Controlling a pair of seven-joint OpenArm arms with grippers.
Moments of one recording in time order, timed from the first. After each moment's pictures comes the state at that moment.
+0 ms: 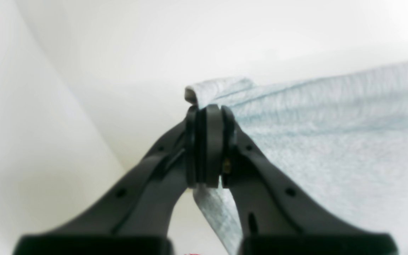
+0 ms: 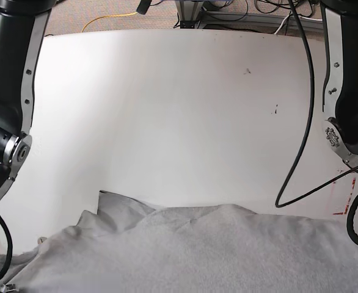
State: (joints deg) left arm -61.8 -20.0 -19.8 103.5 -19.8 -27.3 72.2; right arm 71.8 25.9 9.1 71.1 10.7 41.5 -76.5
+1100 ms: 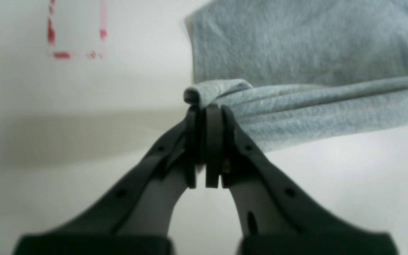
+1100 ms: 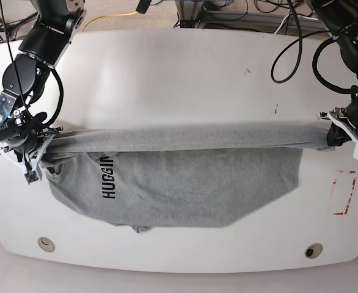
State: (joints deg) left arm 3.1 -19.8 -35.9 110.2 -39.0 -27.2 73.4; right arm 9.9 17.5 26.9 101.3 10.1 41.2 -76.0
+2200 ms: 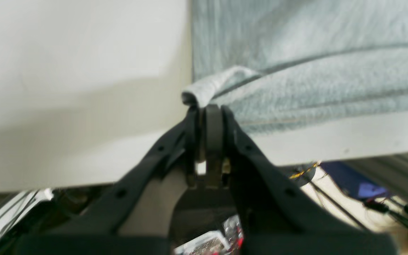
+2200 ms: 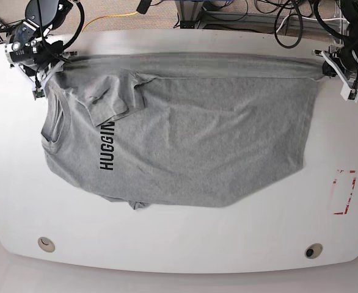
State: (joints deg) left arm 25.4 -23.4 -35.4 110.2 -38.3 -27.3 73.4; right arm -14.8 5.0 41.5 108.1 9.6 41.1 -75.6
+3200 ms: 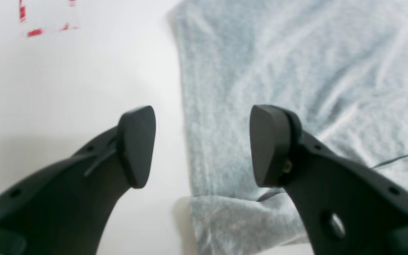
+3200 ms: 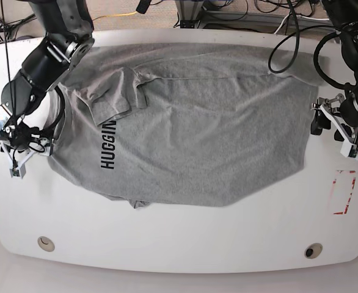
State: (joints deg) left arm 3.6 -24.7 -28.1 109.8 -37.4 -26.9 73.4; right arm 23.2 13.6 42.9 73.5 -2.3 41.1 -63.3
